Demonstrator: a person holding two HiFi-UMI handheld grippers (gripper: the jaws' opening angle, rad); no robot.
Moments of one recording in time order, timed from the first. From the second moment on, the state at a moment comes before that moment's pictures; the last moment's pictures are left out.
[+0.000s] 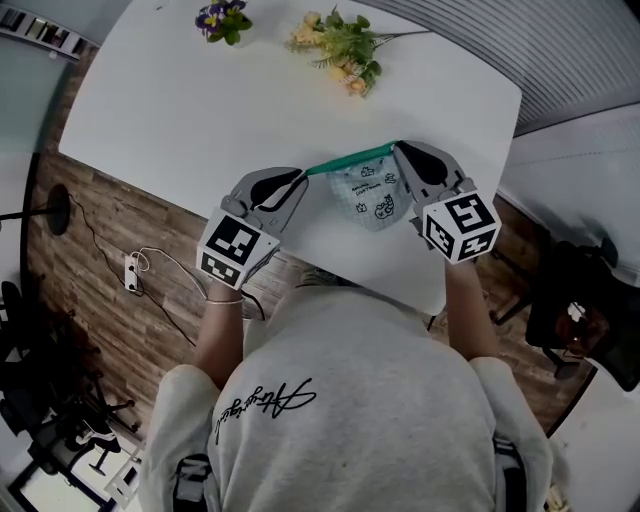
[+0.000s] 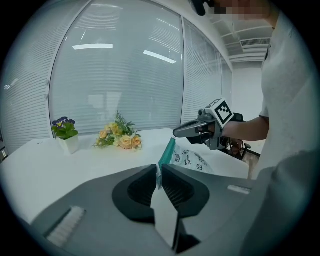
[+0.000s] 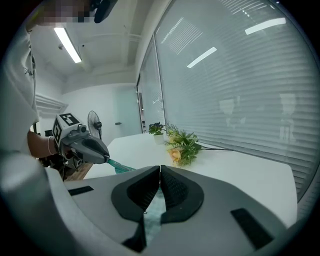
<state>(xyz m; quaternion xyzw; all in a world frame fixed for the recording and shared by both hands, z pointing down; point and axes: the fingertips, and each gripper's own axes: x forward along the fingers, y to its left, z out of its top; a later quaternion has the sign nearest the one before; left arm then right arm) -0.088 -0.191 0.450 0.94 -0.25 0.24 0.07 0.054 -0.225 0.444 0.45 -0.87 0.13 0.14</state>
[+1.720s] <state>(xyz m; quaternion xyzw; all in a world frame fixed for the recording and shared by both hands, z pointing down) -0.090 -0.221 0.487 0.92 -0.31 0.24 0.09 0.047 -0.243 0.500 0.46 -0.85 0.17 0.20</state>
